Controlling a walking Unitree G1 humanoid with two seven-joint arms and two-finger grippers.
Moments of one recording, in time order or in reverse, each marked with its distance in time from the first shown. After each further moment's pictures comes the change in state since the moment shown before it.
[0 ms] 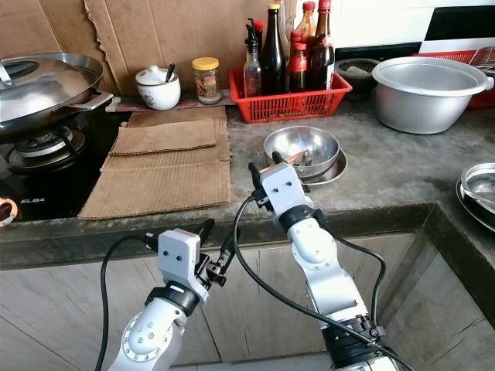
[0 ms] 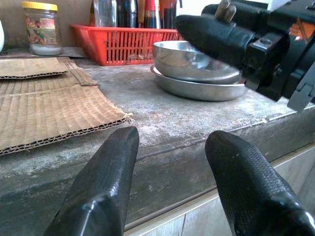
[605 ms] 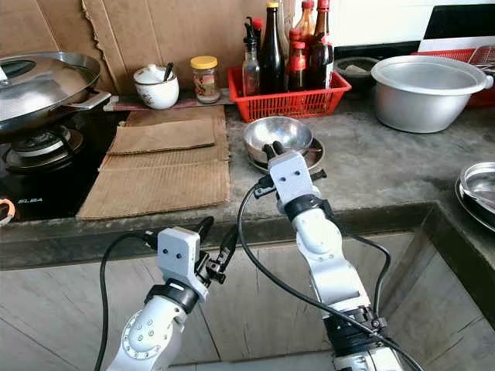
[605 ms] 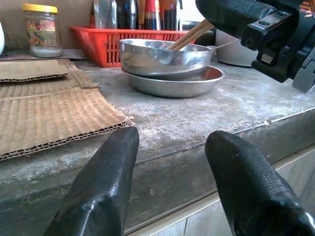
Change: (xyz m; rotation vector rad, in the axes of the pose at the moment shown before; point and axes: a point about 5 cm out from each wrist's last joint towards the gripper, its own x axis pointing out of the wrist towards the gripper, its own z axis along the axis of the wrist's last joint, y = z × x) left arm 0.002 0.001 0.002 0.008 -0.008 0.002; right arm 0.005 -0.011 0.007 0.003 -0.035 -0.062
